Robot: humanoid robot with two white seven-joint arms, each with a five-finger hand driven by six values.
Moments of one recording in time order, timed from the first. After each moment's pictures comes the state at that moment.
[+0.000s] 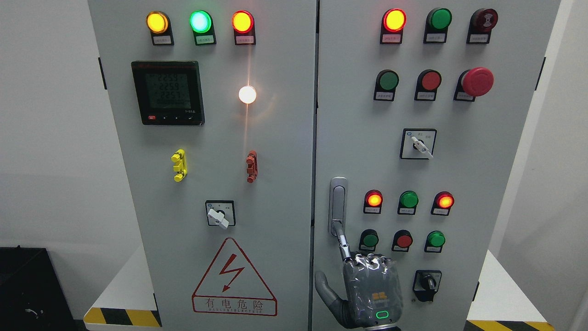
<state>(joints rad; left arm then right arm) 0.00 -0.10 -0.10 -0.07 0.07 -0.06 0.01 -0.30 0.12 0.26 -1.60 1.56 0.12 -0.32</state>
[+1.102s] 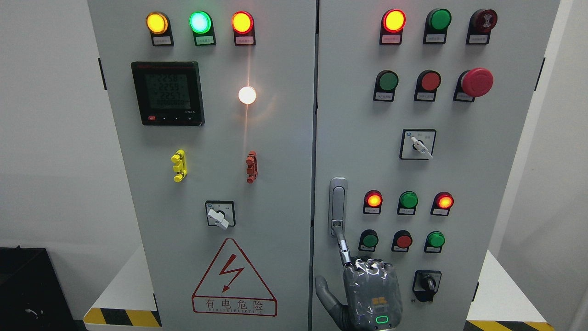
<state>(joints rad) 0.00 -0.10 -0.10 -0.07 0.07 -0.06 0.01 -0.28 0.12 0.26 -1.59 1.56 0.12 -0.32</state>
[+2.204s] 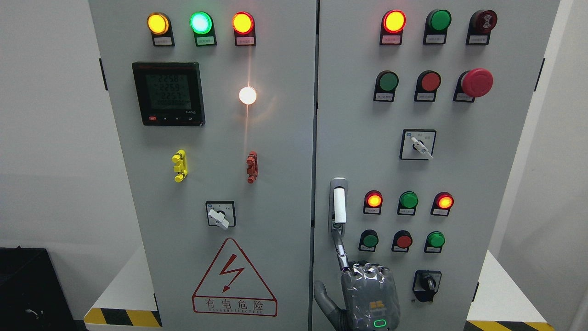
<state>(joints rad) 0.00 -0.10 -0.10 -0.07 0.07 -0.06 0.01 -0.28 0.12 0.26 -1.58 1.56 0.12 -0.32</state>
